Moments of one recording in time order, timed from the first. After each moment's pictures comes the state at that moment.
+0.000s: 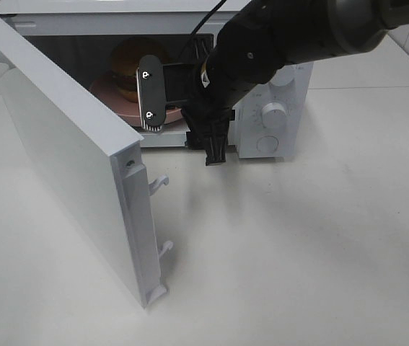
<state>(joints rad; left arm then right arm) 0.04 -0.01 -0.50 -0.11 1.05 0.14 0.67 1.99 -1.39 -0.37 0.32 -0.86</state>
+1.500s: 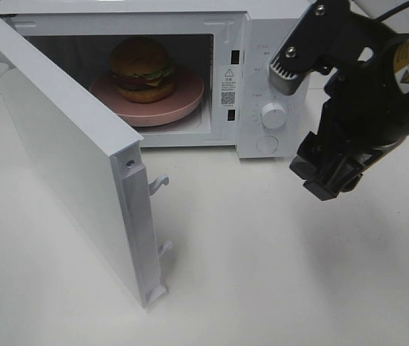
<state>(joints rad) 0.04 -0.01 -0.50 -0.11 1.05 0.14 0.67 1.29 -0.88 -0.37 0.60 -0.09</state>
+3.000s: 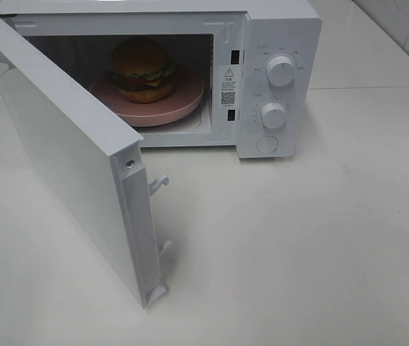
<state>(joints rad) 0.04 -0.01 -0.50 -0.11 1.05 0.14 0.55 0.54 -0.54 -0.29 1.07 0.19</state>
